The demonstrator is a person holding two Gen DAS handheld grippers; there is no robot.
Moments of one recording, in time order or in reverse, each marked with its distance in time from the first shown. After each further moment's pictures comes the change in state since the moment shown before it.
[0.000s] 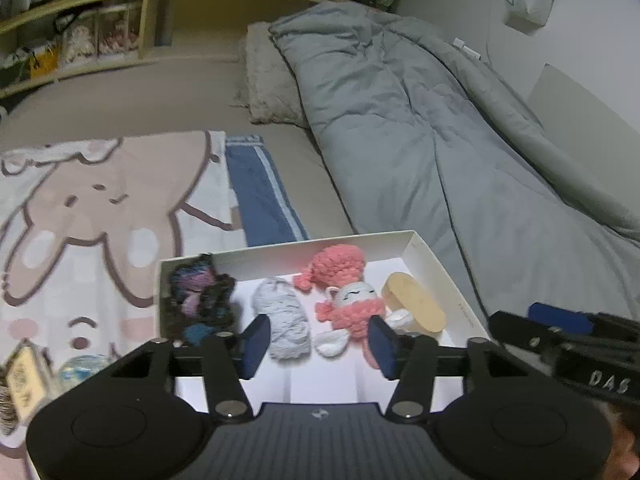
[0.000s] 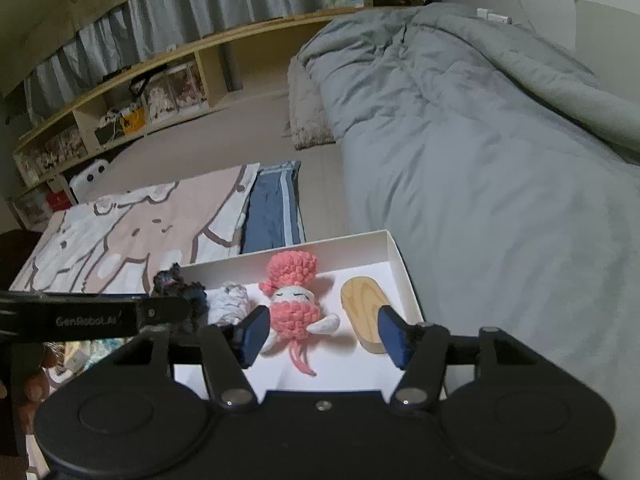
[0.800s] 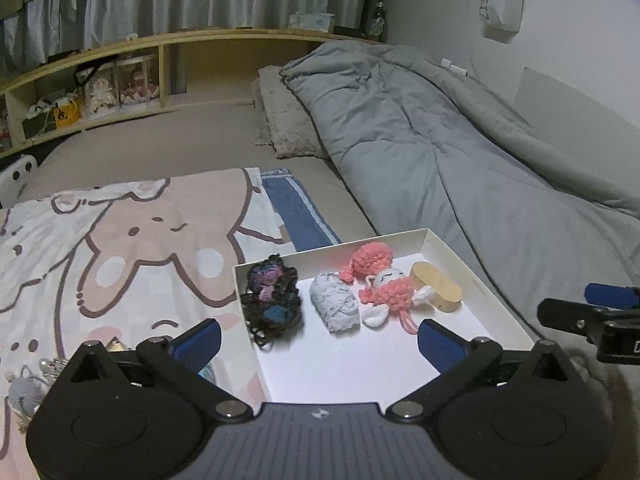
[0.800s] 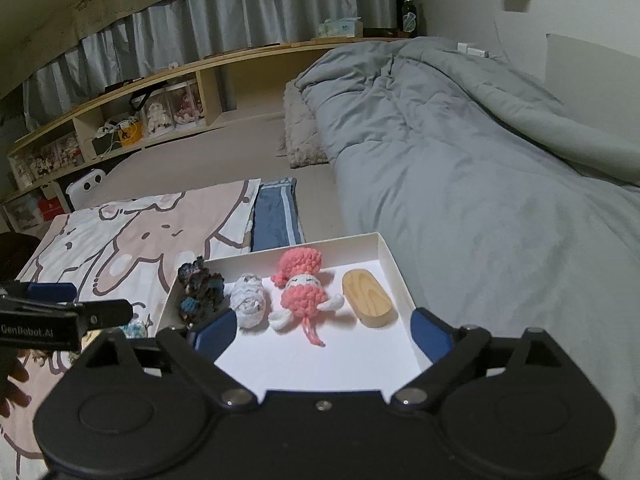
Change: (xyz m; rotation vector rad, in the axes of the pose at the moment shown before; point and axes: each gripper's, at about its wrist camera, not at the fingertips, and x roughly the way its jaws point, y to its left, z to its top) left arm -0.088 0.026 -0.041 0.105 -0.103 0.065; right arm -0.070 0.036 -0.036 -0.015 -0.067 -0.075
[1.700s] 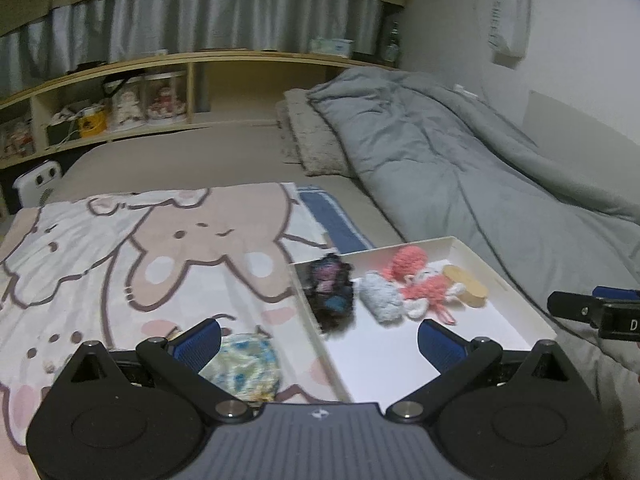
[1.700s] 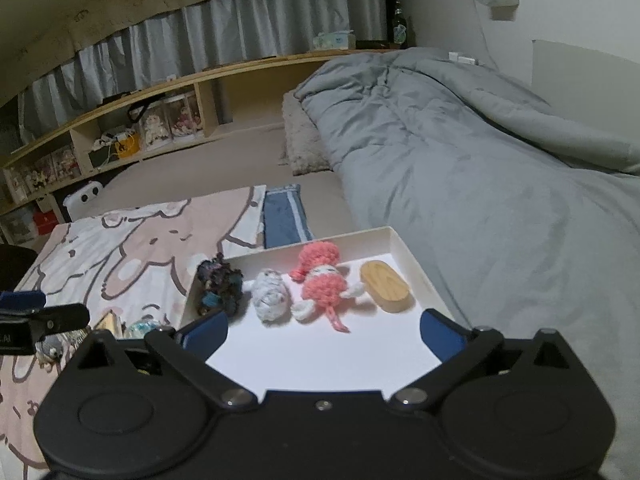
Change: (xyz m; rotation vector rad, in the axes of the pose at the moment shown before) left arm -0.044 0.067 -0.033 -0.025 -0.077 0.018; right arm -0.010 0.047 -0.026 0.032 -0.062 -0.031
